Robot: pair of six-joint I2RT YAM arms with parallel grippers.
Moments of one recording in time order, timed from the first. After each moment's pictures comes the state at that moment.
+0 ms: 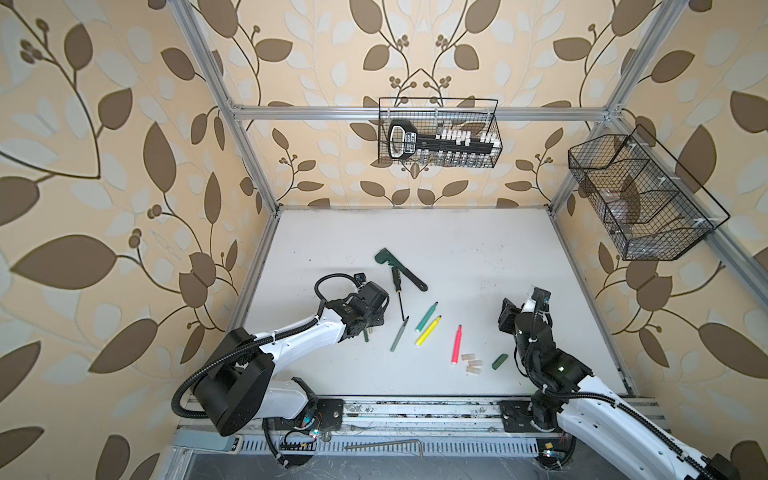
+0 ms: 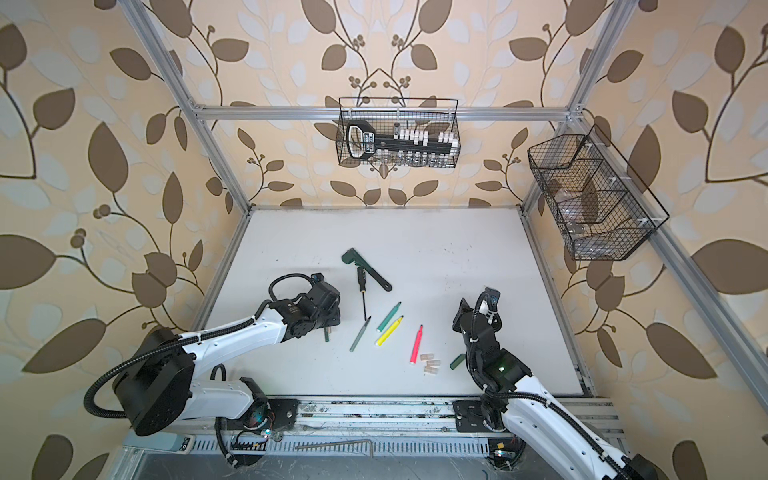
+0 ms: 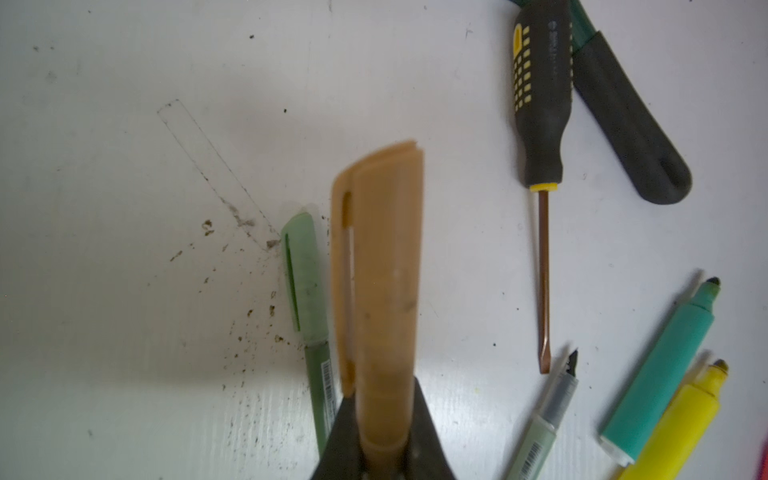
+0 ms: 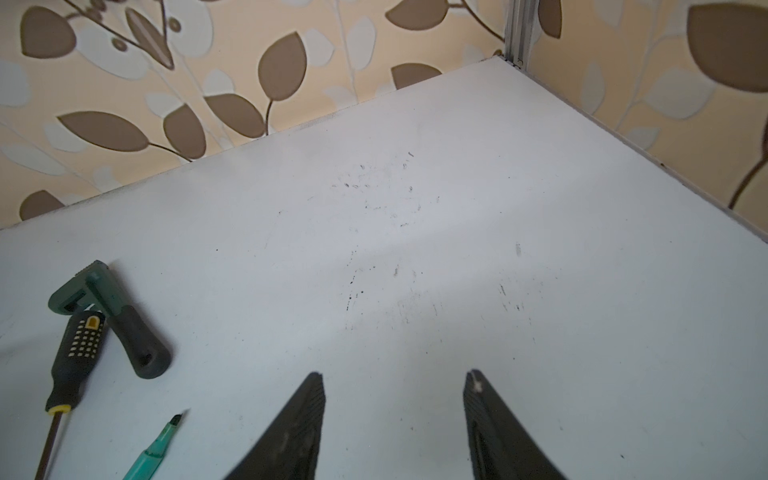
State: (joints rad) left arm -0.67 1.35 0.69 -0.40 -0.25 -0.79; right arm 0.53 0.58 0.24 -0.14 0.67 0.54
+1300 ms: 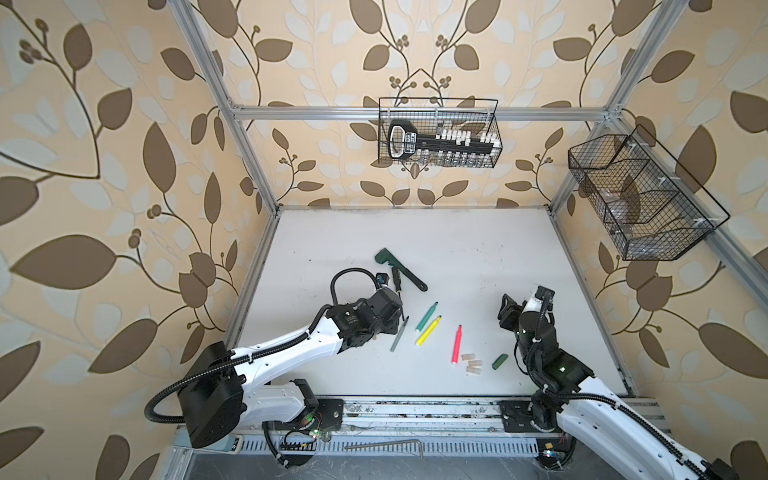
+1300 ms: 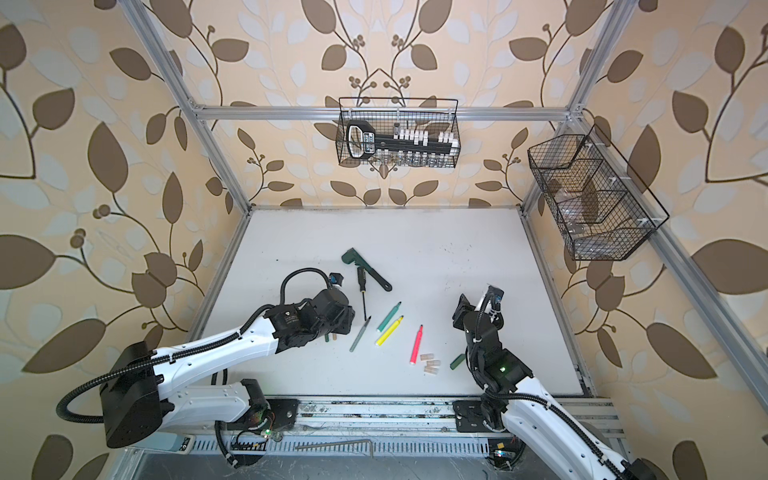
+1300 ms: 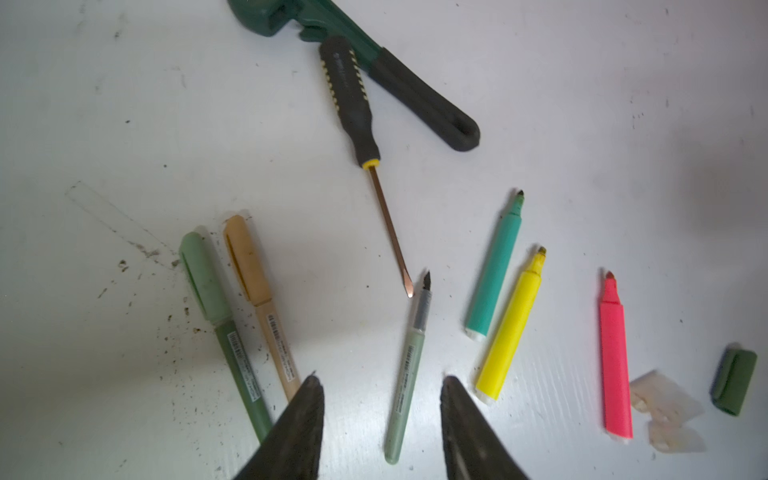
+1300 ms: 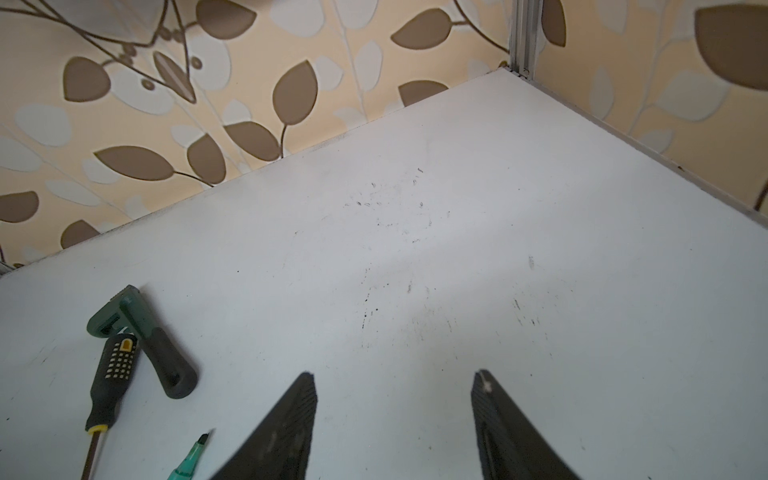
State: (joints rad) left arm -0.91 1.22 0.77 -0.49 -0.27 -0.67; right arm 0.50 0.57 0.24 -0.09 0.63 0.55
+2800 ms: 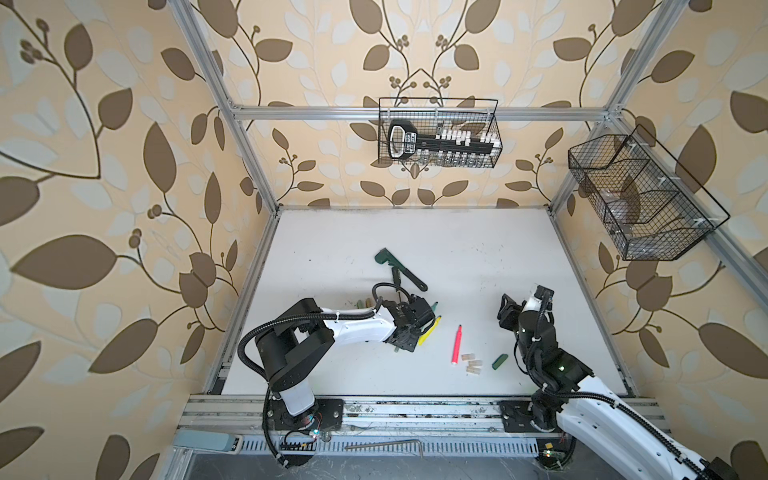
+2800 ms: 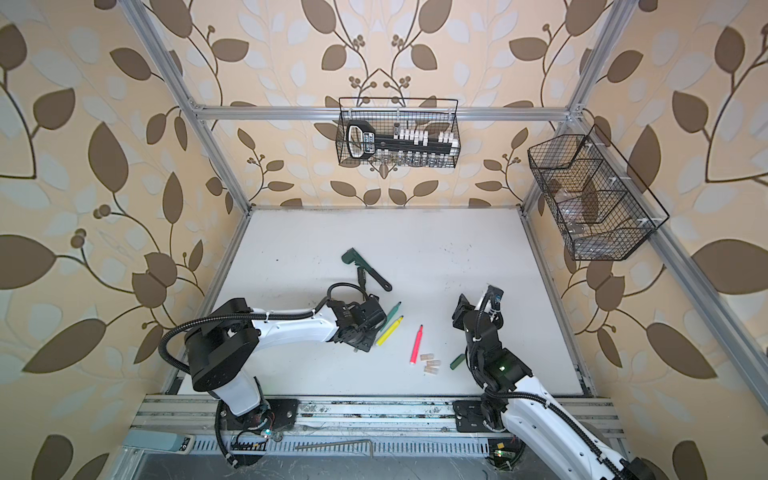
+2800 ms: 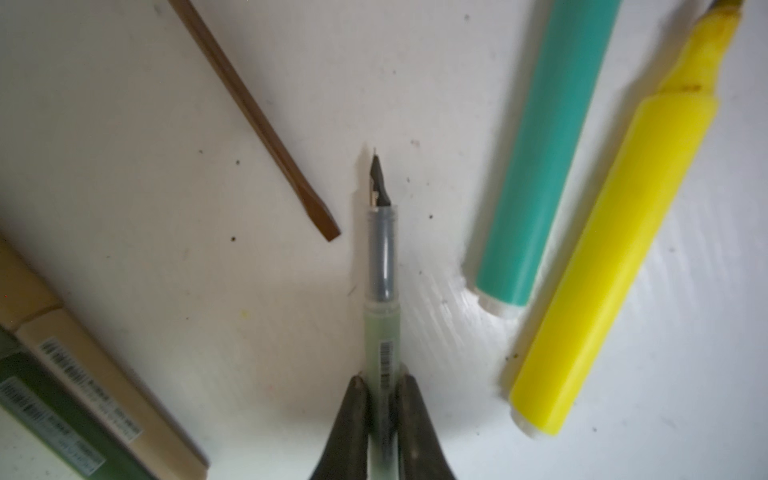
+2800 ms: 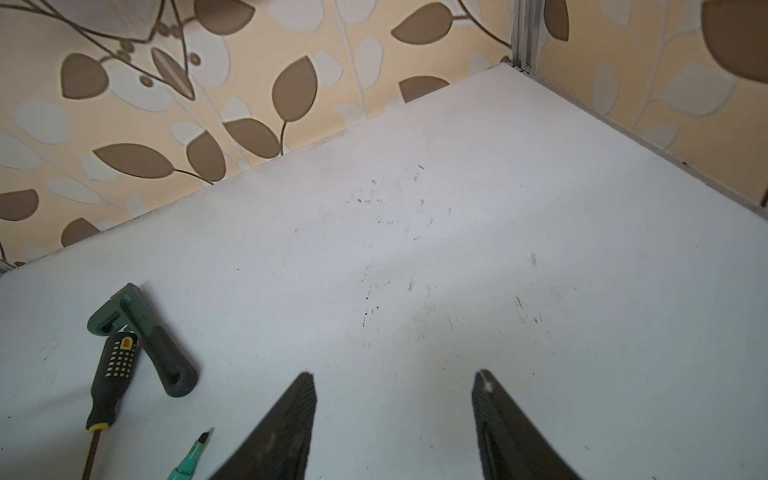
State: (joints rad) left arm -0.97 1.70 0.96 -0.58 -0.17 -0.58; right arm 0.49 0.58 0.24 -0.08 0.62 0.55
